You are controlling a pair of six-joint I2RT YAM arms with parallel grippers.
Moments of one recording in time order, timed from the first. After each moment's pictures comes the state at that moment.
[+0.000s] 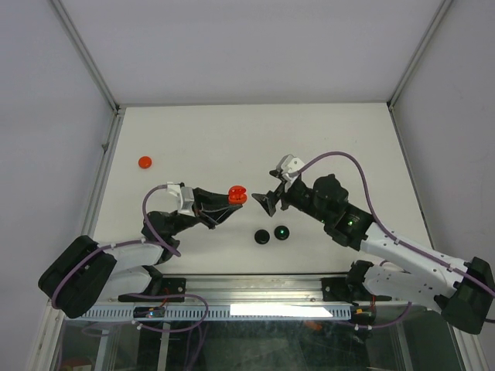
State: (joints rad) left arm -0.63 1.16 0.15 1.51 0.57 -0.34; right arm 0.94 0.93 0.68 0.15 0.01 -0.11
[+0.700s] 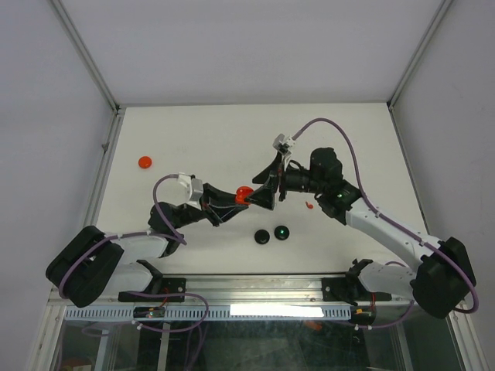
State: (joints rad) left arm -0.62 1.25 0.22 1.45 0.66 -0.41; right arm 0.66 1.15 0.80 0.19 -0.70 0.30
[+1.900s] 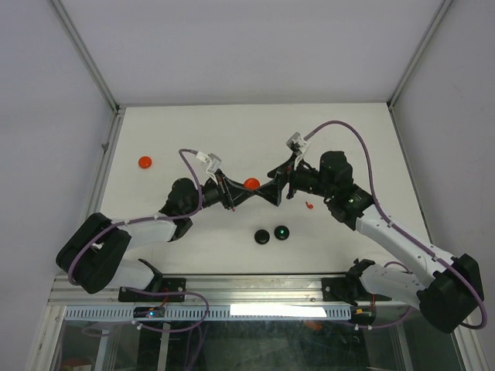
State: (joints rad) left arm -0.61 1.35 0.39 1.03 0.51 -0.57; right arm 0.62 1.06 0.79 0.10 -0.60 0.28
